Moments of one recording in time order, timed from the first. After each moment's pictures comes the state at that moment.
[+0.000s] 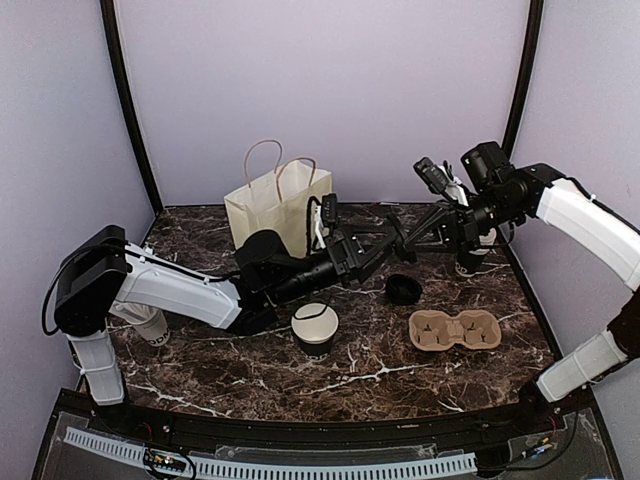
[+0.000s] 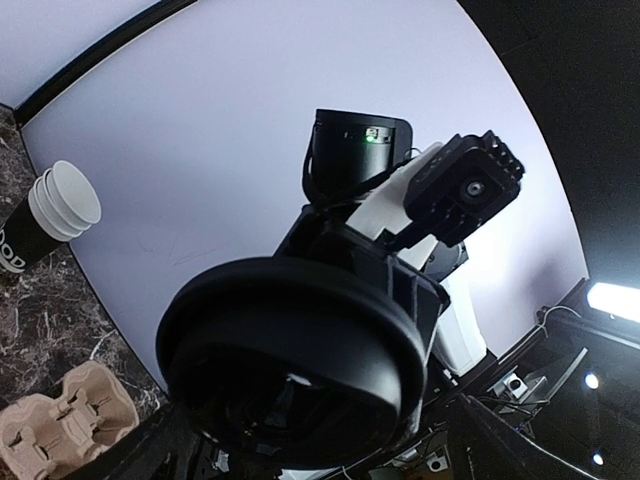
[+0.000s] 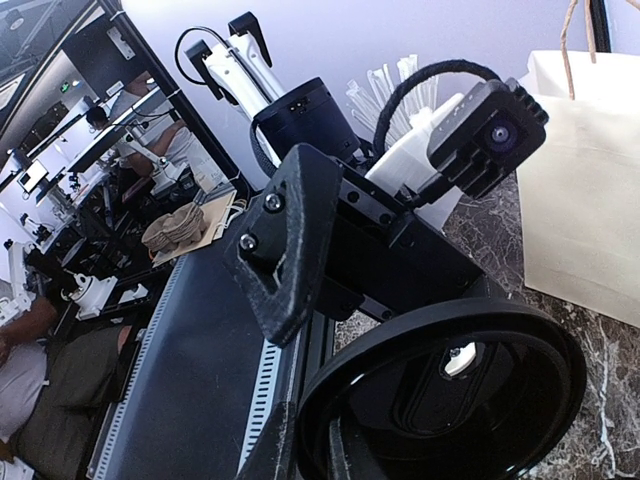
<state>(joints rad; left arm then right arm) -1.07 1.86 1.08 1.11 0.23 -1.14 0.45 1.40 1.37 -0.95 -1.27 -0.48</state>
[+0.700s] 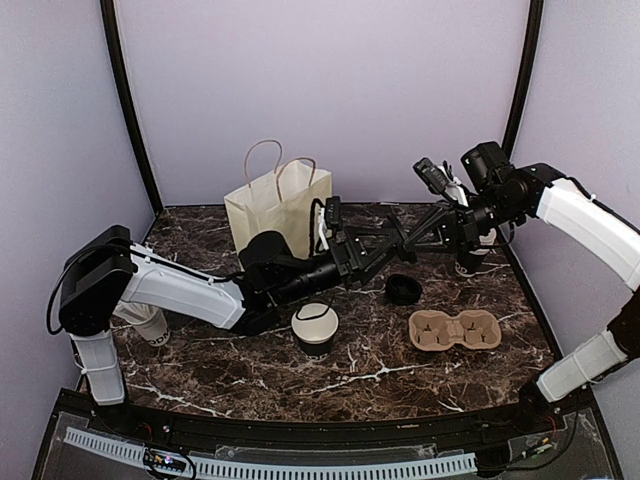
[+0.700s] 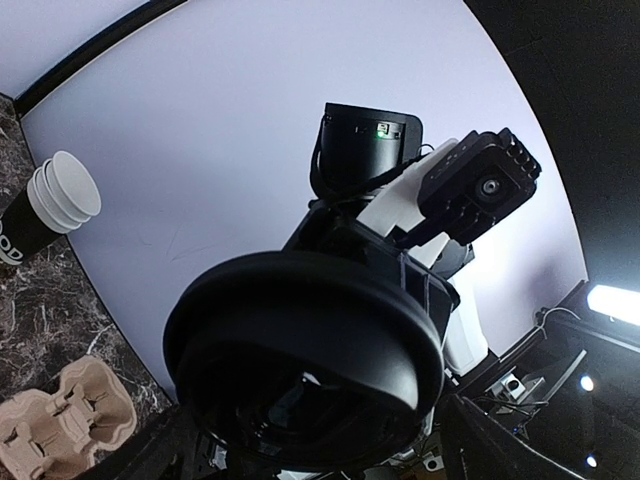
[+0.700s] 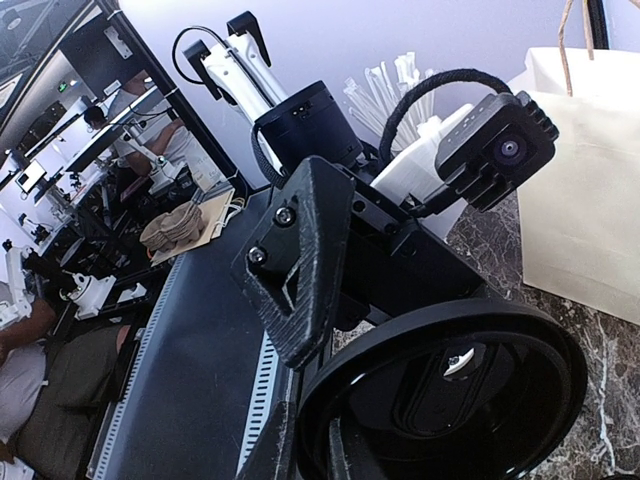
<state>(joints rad) -1.07 1.88 1.10 1.09 0.23 -1.16 0.45 1.40 1.37 -0.96 -1.26 -0.48</state>
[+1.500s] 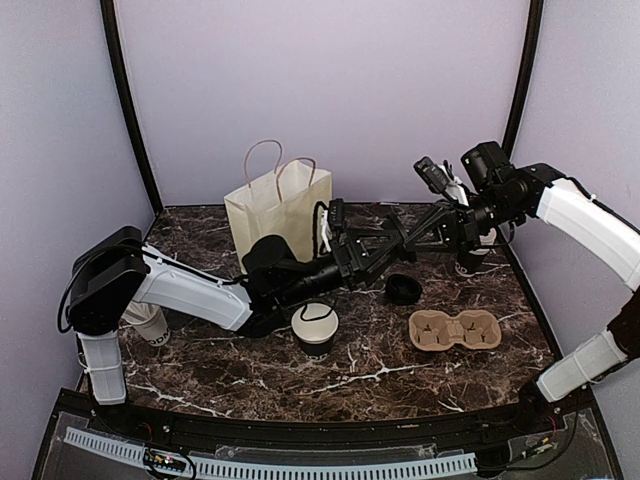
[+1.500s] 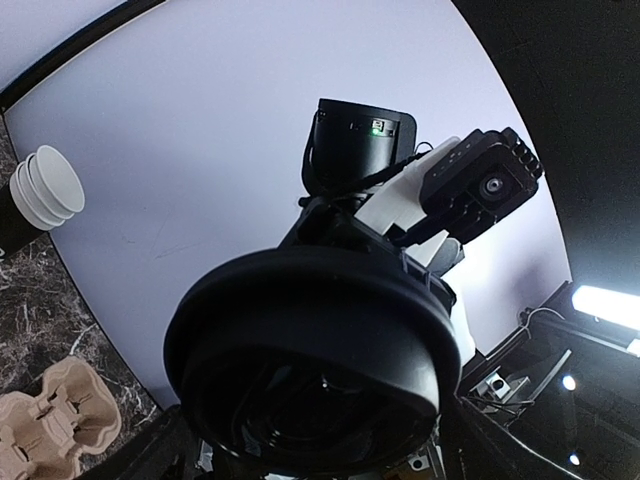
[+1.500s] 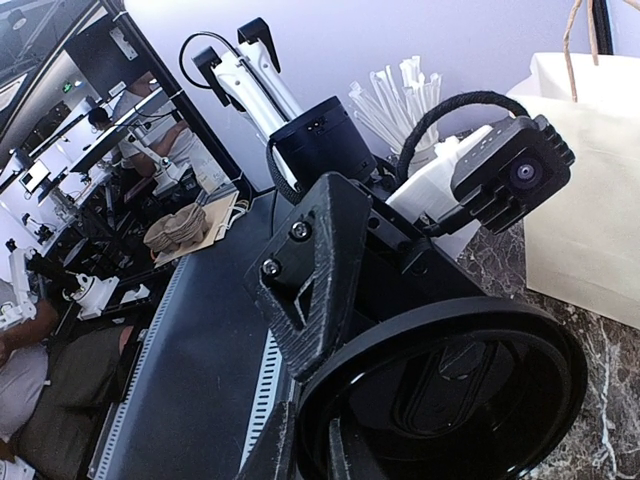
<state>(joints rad) -1.07 1.94 1.11 1.17 0.26 -1.20 0.45 1.40 1.37 -0.95 -1.28 -0.48</state>
